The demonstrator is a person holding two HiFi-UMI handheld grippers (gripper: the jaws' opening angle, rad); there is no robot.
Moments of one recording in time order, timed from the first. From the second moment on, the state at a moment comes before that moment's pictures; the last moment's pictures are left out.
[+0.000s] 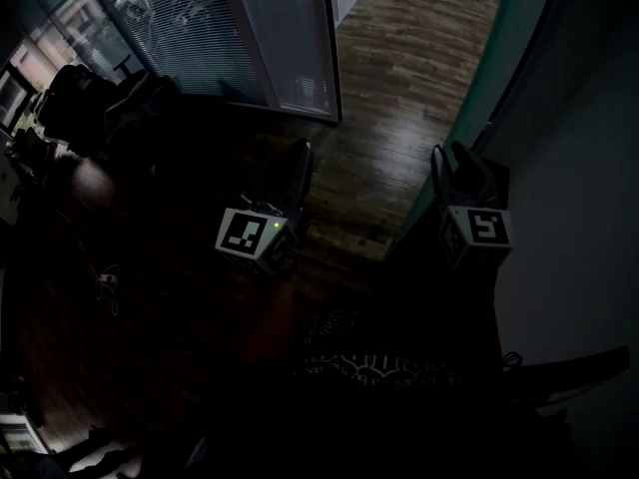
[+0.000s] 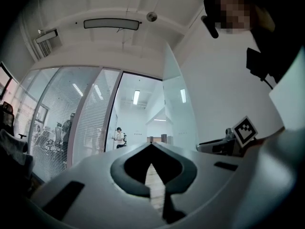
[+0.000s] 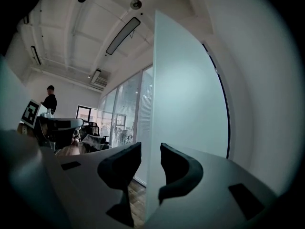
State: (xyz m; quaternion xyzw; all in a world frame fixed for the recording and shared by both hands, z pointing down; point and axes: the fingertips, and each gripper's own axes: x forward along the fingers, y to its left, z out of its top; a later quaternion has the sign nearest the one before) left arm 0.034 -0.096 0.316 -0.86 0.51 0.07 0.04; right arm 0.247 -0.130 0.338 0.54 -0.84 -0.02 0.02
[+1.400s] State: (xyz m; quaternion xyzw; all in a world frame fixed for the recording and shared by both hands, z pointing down) left arm -0.110 -0.231 0.311 -0.86 0.51 0.07 0.05; right arm 0.093 -0.285 0.333 0.56 -0.83 -0.02 0.03
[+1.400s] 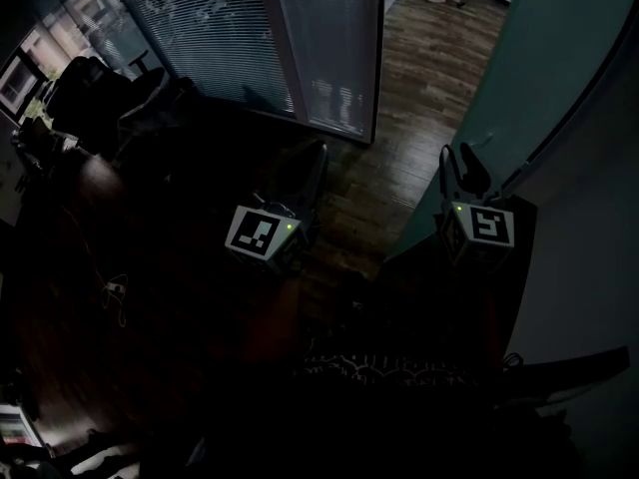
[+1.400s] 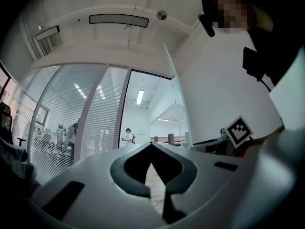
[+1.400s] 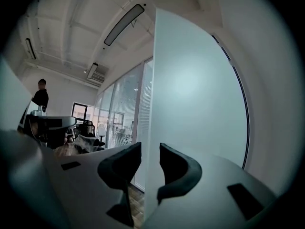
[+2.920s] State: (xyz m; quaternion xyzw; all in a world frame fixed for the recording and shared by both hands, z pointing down) left arm -0.201 -0.349 0.308 -0.86 0.50 0.06 0.06; right arm 0.024 -0.421 0.339 0.58 -0.82 -0.01 0.03
